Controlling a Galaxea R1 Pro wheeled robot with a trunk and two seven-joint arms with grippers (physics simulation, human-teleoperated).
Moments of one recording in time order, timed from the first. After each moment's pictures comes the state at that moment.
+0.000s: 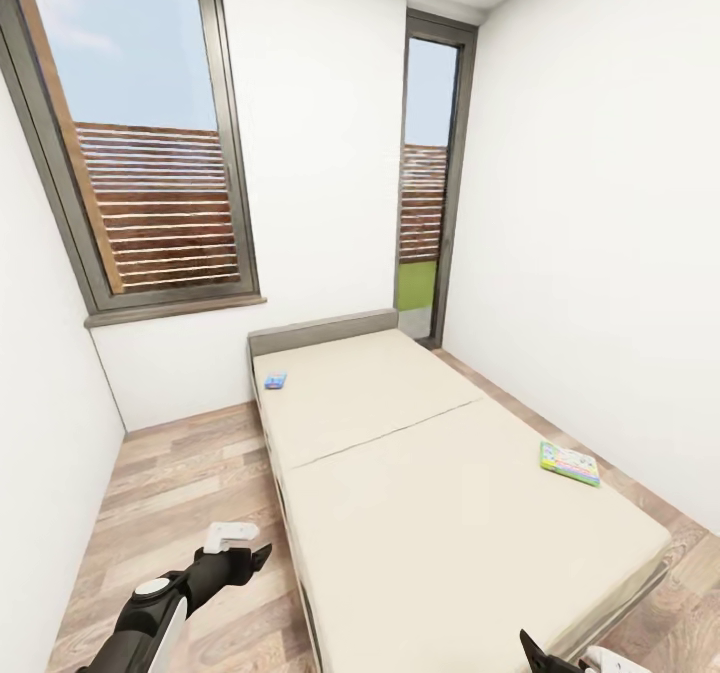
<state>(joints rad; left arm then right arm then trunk) -0.24 0.03 0.09 -1.08 0.00 0.40 -0.31 0.20 0.01 -0.30 -1.36 -0.31 0.25 0.21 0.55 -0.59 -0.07</state>
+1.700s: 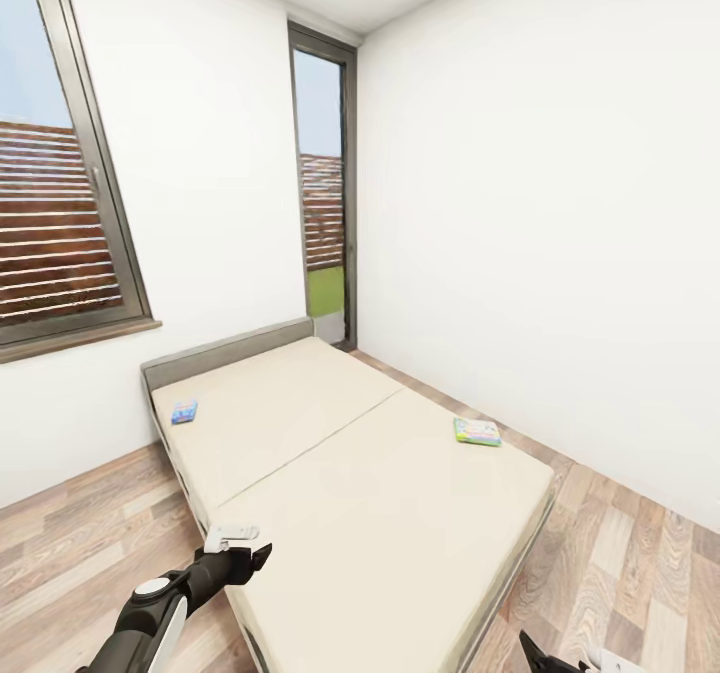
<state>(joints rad) -0.24 0.03 0.09 -1.09 0.00 0.40 -0.32 0.20 0.01 -0.30 -1.36 -0.31 0.25 0.21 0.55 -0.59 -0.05</state>
